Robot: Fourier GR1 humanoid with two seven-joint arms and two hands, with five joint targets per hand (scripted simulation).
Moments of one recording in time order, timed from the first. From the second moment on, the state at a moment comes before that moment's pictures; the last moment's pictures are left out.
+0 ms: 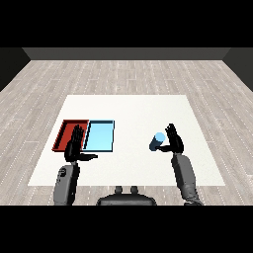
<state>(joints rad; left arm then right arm) -0.04 0.07 0.10 -1.55 0.13 -0.14 -0.31 -0.27 -0.13 -0.19 -1.08 -0.19 0.20 -0.32</state>
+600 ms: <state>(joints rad) -0.02 0.06 0.08 -1.60 0.13 -0.13 -0.29 -0.37 -0.11 -0.19 -0.87 -0.20 0.19 -0.38</state>
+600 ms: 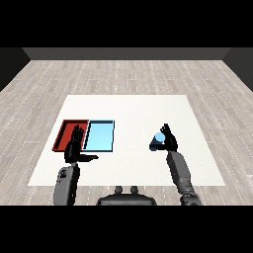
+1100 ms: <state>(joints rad) 0.01 0.06 0.08 -1.62 0.13 -0.13 -0.29 -0.44 -0.08 -0.19 -0.77 -0.18 0.09 -0.43</state>
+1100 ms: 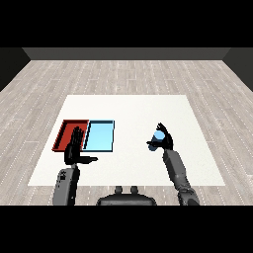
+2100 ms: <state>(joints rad) 0.00 0.05 0.04 -1.60 0.08 -0.12 -0.30 -0.41 -0.04 -0.04 -1.11 -0.09 -0.08 -0.27</state>
